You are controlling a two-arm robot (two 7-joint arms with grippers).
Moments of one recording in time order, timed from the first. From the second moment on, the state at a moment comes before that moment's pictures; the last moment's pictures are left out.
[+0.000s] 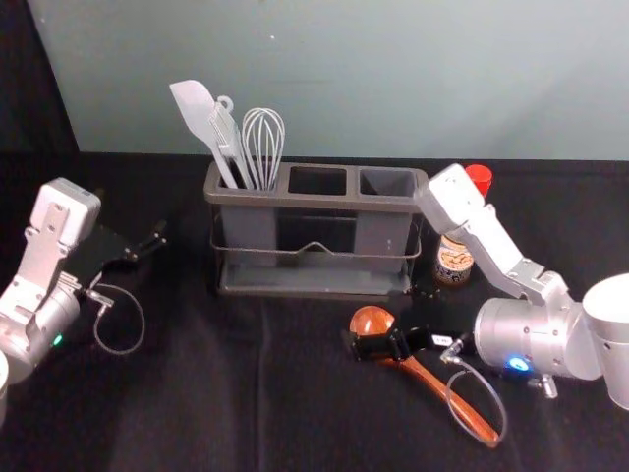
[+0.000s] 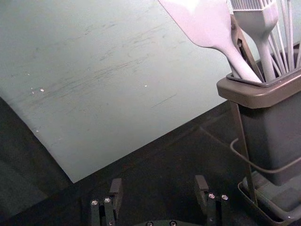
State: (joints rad) left arm -0.20 0.60 0.45 -1.41 -0.25 -0.12 0.03; right arm 0.29 0.57 -0.54 -1.81 0.45 0.75 0.33
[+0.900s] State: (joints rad) left arm -0.20 0.60 0.45 -1.41 -0.25 -0.12 0.03; right arm 0.34 0.54 -0.59 -1.68 0.33 0.75 0.39
